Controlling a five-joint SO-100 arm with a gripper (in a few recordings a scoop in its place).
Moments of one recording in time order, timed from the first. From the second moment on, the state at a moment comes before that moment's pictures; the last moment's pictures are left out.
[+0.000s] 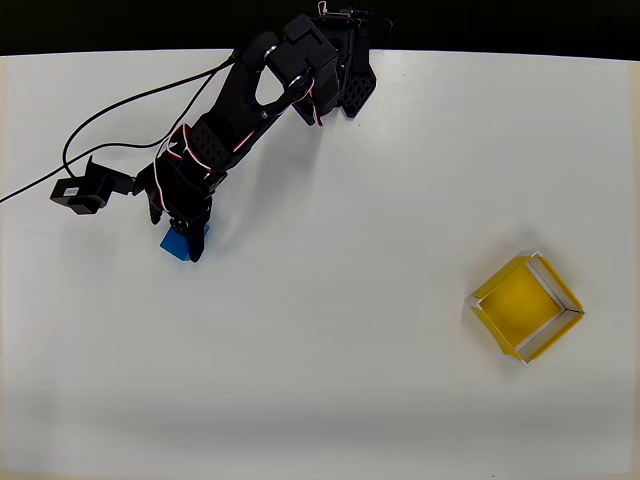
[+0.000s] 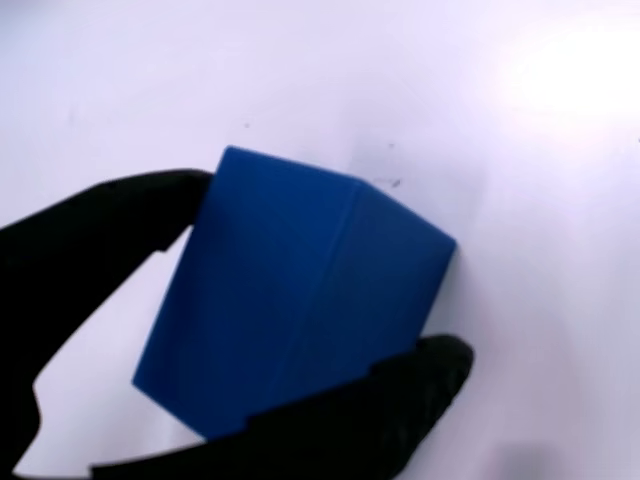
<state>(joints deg) 44.1 92.0 127.4 17.1 -96.2</state>
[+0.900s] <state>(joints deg) 41.9 94.7 138.4 8.7 -102.0</state>
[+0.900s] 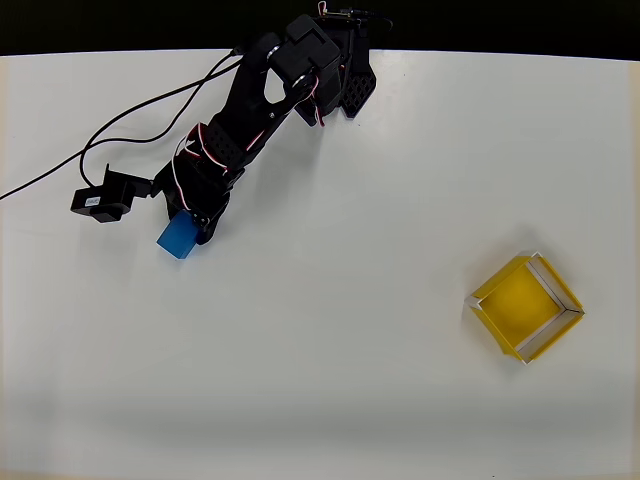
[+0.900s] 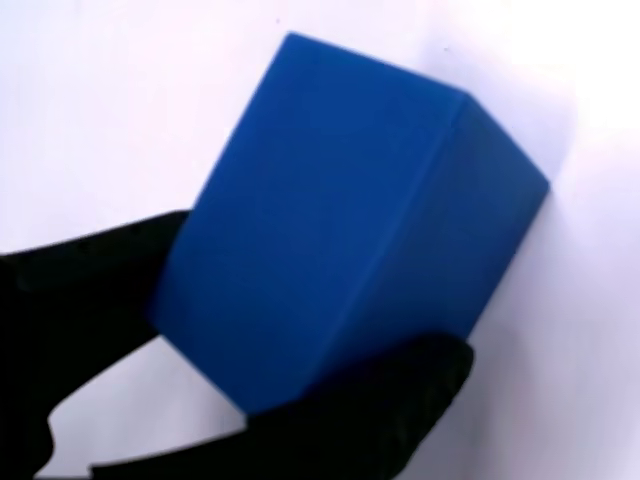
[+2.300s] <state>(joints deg) -20.5 127.9 141.2 -14.7 -99.1</state>
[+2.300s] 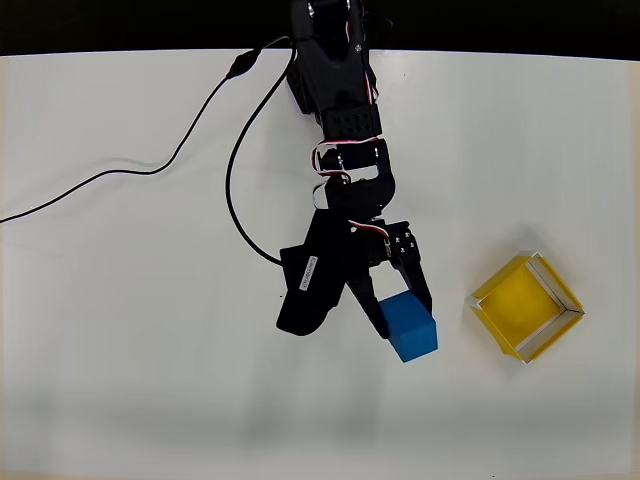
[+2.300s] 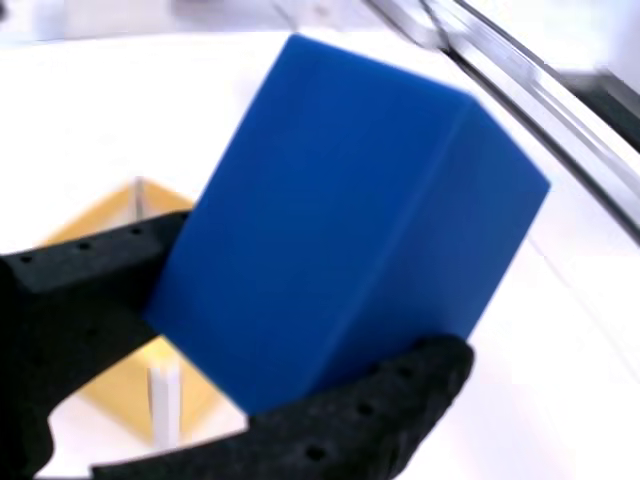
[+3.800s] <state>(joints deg) -44.7 81.1 119.6 -24.7 -86.2</state>
